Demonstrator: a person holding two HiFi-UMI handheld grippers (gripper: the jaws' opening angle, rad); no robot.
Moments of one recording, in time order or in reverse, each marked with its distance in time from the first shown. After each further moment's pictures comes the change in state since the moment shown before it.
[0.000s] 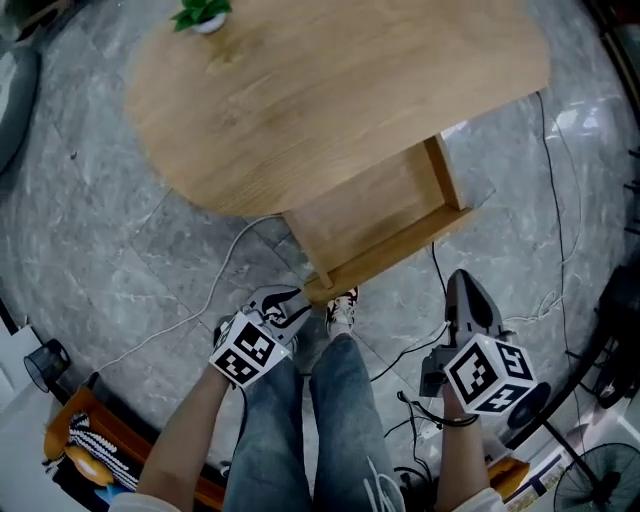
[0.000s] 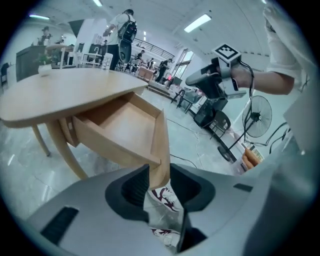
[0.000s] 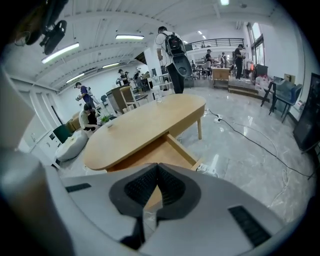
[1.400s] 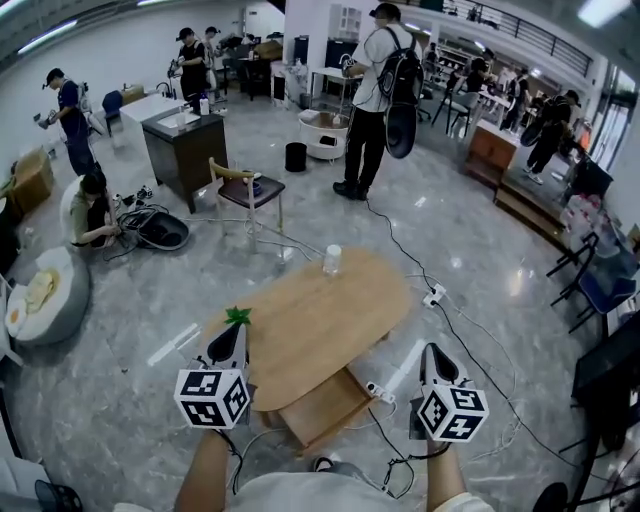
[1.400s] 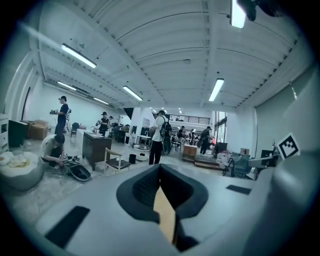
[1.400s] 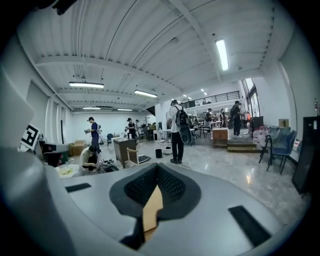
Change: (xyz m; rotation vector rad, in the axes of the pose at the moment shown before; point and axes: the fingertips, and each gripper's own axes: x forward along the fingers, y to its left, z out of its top) left arm -0.453 -0.049 0.459 -0.054 -0.841 0.640; right arm -0.324 0.043 0.323 -0.142 -0.618 -0.003
